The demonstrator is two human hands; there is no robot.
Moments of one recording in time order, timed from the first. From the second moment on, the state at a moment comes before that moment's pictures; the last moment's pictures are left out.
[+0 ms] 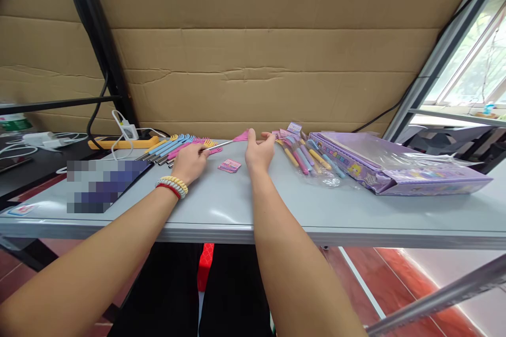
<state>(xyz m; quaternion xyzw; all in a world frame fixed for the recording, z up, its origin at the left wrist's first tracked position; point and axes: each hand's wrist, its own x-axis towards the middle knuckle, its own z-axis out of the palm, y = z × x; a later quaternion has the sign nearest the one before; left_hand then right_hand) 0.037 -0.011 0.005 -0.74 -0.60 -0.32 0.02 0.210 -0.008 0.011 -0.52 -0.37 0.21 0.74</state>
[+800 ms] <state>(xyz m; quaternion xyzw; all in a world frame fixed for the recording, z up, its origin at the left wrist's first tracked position) 0.033 -0.013 0.005 -0.69 -0.70 -0.19 0.03 0.230 0.004 -0.011 -0.72 -0.38 0.14 0.56</state>
